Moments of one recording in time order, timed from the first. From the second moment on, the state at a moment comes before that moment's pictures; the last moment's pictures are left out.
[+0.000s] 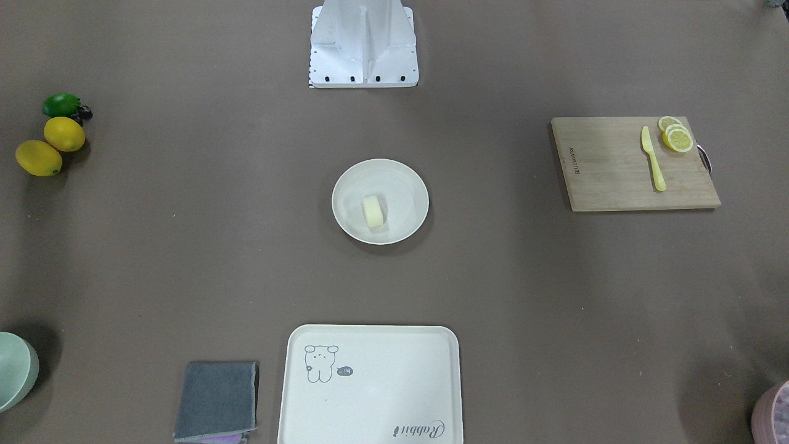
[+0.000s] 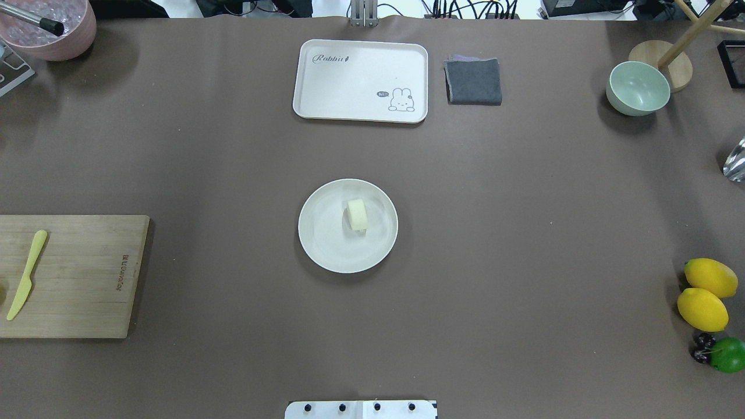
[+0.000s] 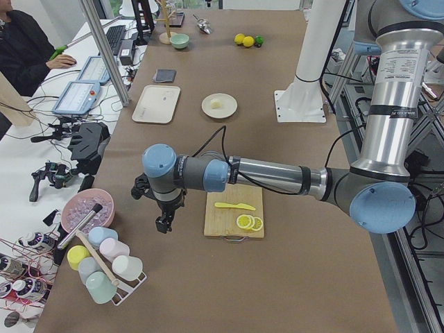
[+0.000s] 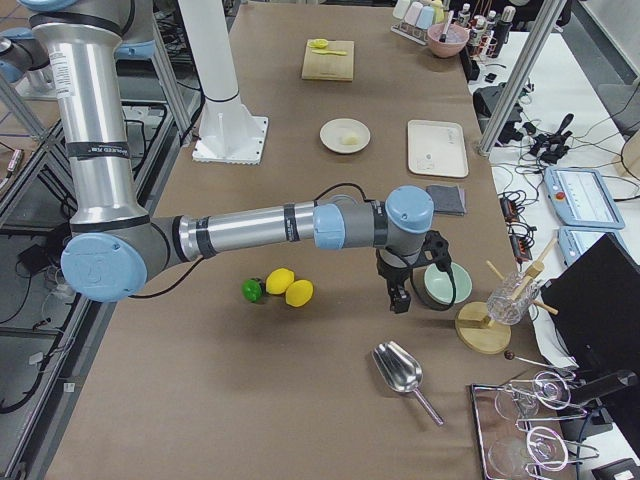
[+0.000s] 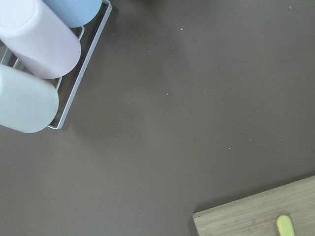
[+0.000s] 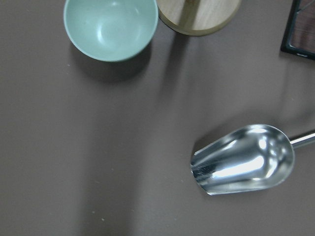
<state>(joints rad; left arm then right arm) -1.56 -1.68 -1.57 -1.54 -2.34 0.27 1.55 -1.46 1.63 -1.68 2.34 -0.20</state>
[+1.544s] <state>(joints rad) -1.68 -1.55 -1.61 -1.55 -2.41 0.29 1.54 -1.47 1.59 -1.68 2.37 -0.28</state>
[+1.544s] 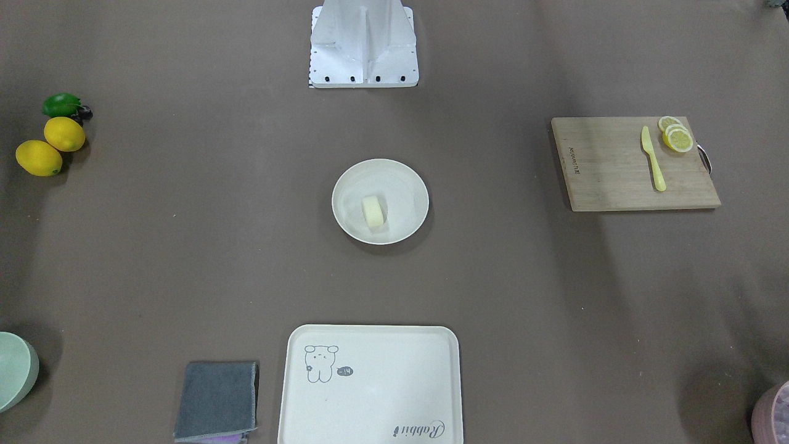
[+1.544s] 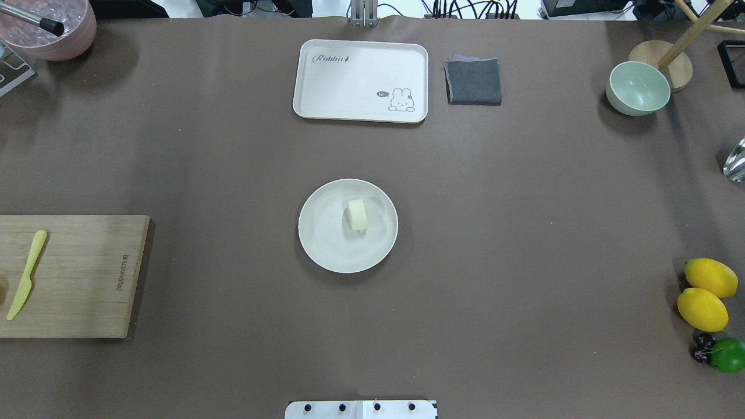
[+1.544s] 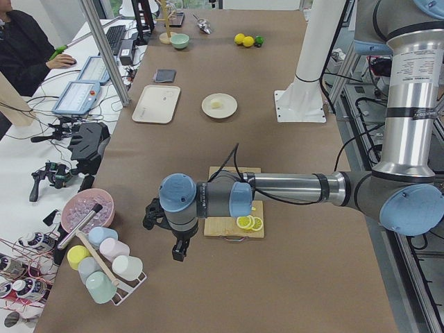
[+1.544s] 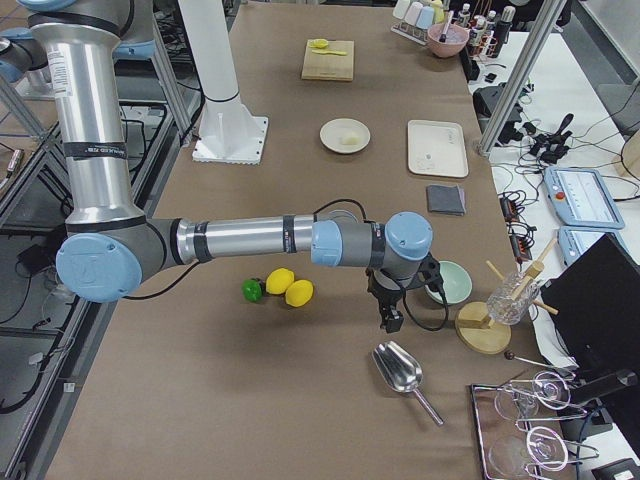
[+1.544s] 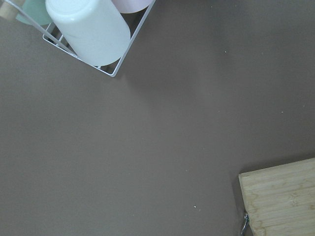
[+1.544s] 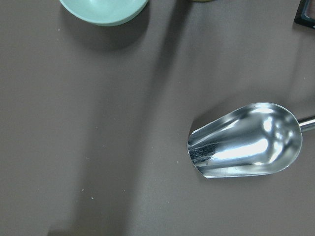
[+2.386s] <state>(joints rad) -1.70 -1.43 -1.74 -1.56 -2.45 0.29 1.55 -1.51 1.59 -1.67 2.38 -0.28</state>
